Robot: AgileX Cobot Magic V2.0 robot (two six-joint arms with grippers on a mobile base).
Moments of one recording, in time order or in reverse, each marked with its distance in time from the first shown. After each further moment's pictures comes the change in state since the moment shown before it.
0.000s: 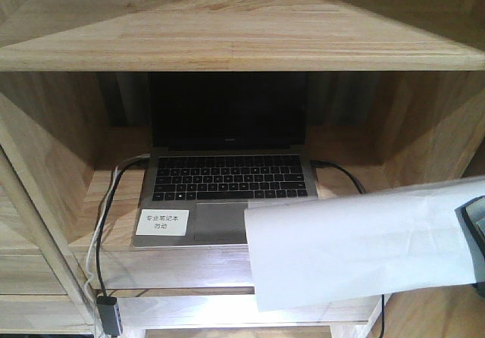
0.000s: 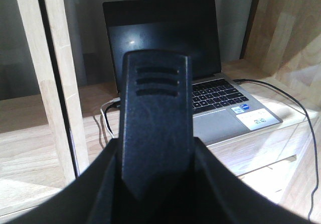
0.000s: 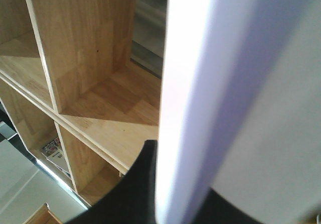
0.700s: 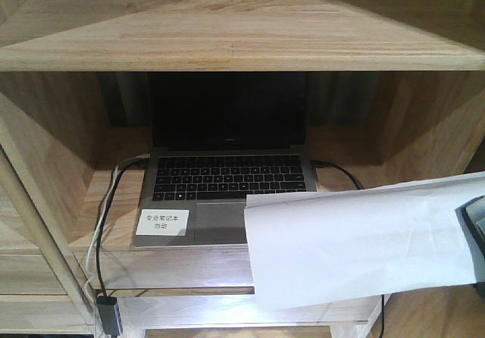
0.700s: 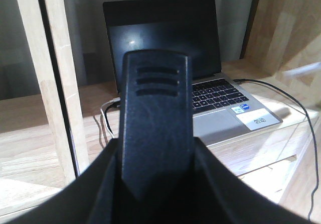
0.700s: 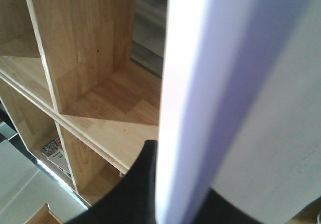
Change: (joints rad) left arm 0.000 0.000 0.000 0.000 0.000 0.000; right arm 0.000 0.000 0.000 -0.001 0.000 0.002
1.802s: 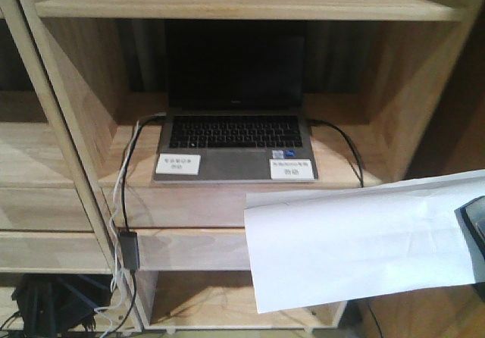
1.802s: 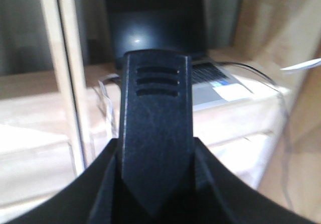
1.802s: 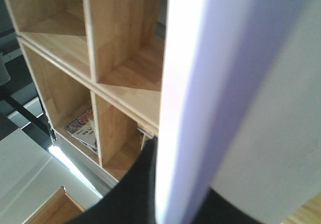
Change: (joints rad) left arm 0.000 0.000 0.000 0.000 0.000 0.000; right arm 0.000 0.000 0.000 -0.002 0.000 0.000
